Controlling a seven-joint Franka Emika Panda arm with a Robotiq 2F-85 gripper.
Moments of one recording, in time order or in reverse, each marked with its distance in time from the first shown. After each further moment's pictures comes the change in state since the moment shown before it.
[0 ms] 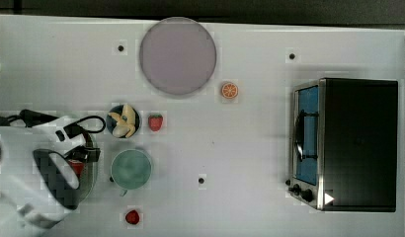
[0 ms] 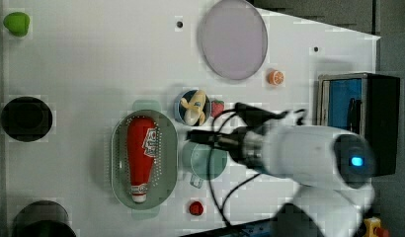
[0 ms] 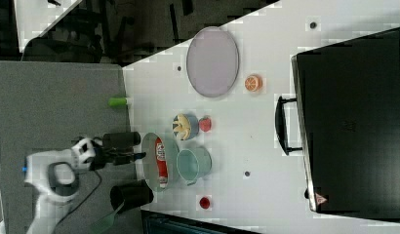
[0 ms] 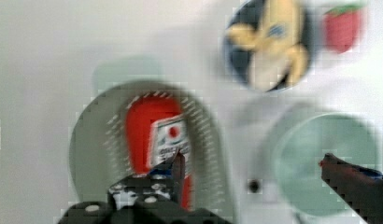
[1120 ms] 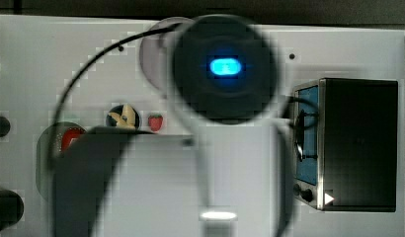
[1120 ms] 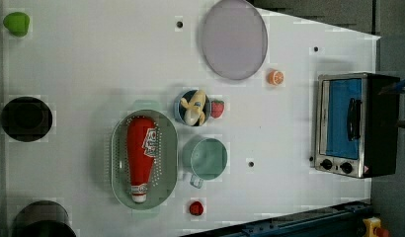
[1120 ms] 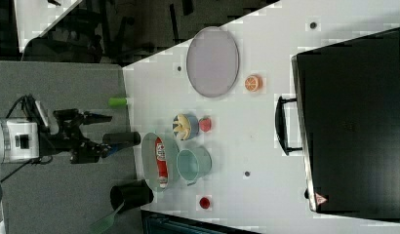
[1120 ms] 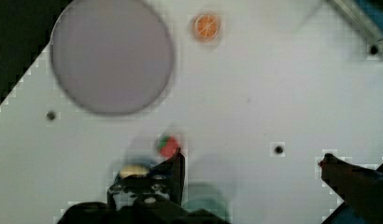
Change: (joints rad) arm -0.188 -0.217 -0.457 0.390 0.125 -0.580 -0.071
